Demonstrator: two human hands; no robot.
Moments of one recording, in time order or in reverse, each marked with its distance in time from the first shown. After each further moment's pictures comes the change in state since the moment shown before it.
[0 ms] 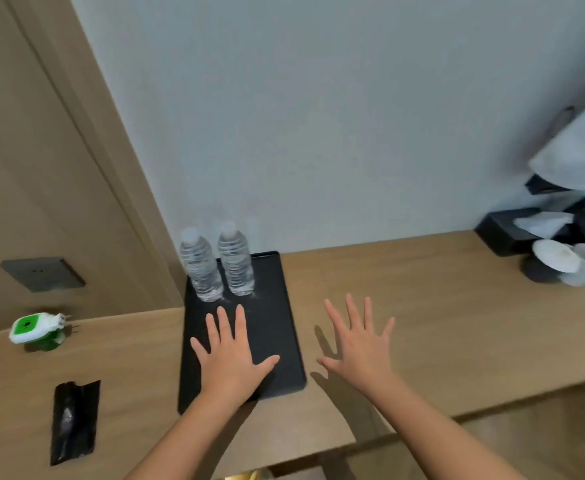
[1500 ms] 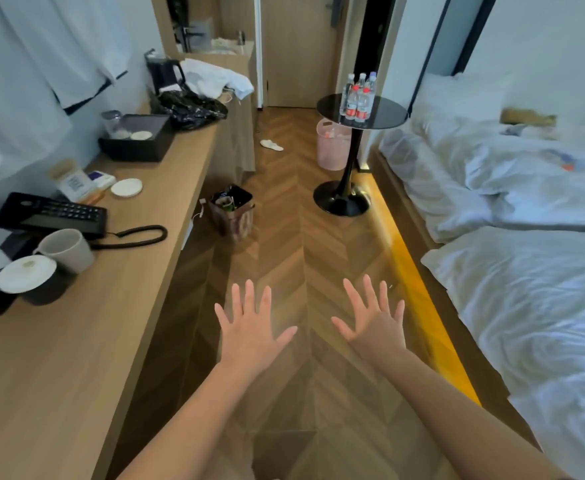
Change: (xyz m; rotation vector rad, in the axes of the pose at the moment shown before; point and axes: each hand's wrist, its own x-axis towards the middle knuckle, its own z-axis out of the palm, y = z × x) left_hand -0.270 0.614 0.159 0.295 -0.143 1.542; right_hand -0.462 0.447 0.079 0.284 0.124 1.496
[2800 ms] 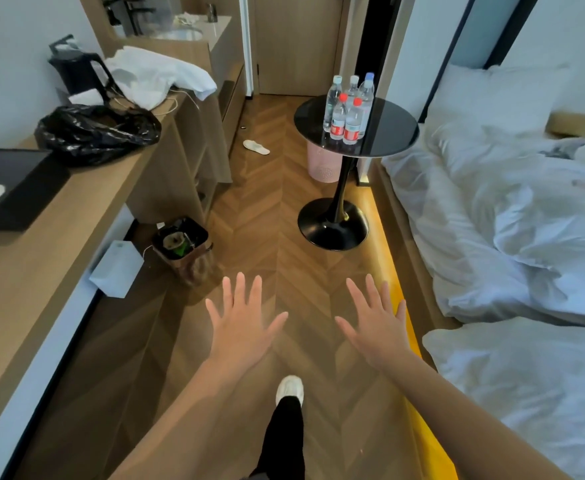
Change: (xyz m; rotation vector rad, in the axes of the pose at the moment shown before) left_hand 0.521 0.191 -0.030 -0.171 -0.036 -0.101; right_hand 0.530 0.196 -0.044 0.022 -0.065 -0.051
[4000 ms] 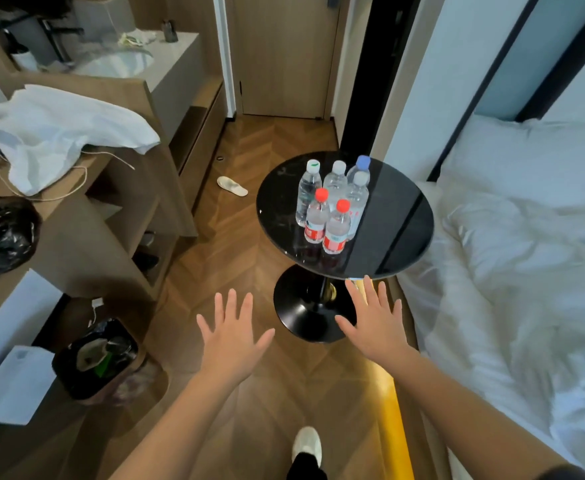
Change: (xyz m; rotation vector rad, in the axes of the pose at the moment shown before) left_hand 0.547 0.144 -0.025 -0.011 -0.039 -0.070; right_hand 0.577 0.123 -0.092 0.023 -0.006 -0.036
